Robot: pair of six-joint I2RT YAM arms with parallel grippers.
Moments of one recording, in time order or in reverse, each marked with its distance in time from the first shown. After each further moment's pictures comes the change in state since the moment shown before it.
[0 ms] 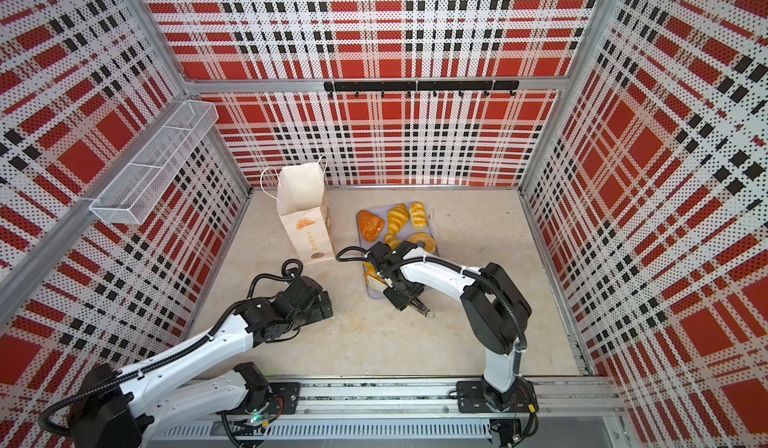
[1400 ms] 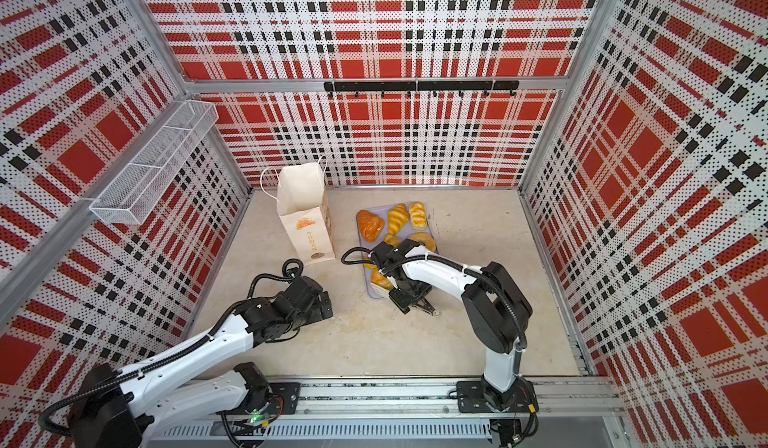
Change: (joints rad) left arm -0.003 0.001 0.000 0.000 -0.006 0.018; right arm -0.022 0.003 0.009 -0.085 0.019 -0.019
